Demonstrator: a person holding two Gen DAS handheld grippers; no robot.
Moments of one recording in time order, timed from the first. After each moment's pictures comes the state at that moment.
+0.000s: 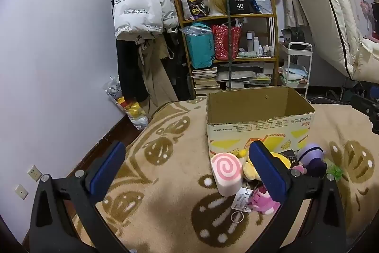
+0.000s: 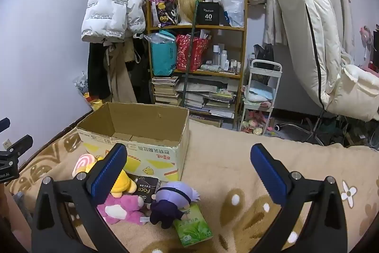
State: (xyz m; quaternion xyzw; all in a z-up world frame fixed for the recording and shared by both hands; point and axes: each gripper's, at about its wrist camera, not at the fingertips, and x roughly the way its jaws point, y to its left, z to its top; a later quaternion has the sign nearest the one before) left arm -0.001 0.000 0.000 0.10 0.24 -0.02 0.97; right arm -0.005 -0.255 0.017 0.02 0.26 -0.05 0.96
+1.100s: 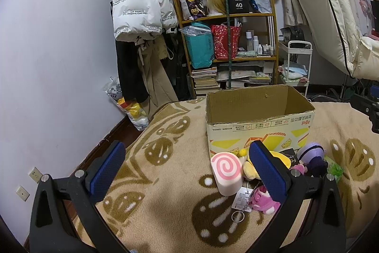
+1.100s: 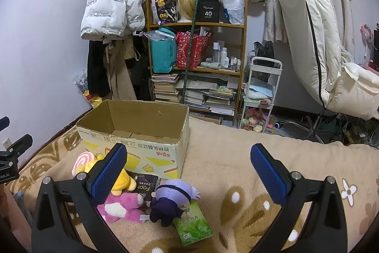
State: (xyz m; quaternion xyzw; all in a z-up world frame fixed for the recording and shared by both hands) left arm -0.001 0.000 0.002 0.10 0.25 -0.02 0.96; right arm -0.008 -0.253 0.019 0.01 0.25 -0.05 0.97
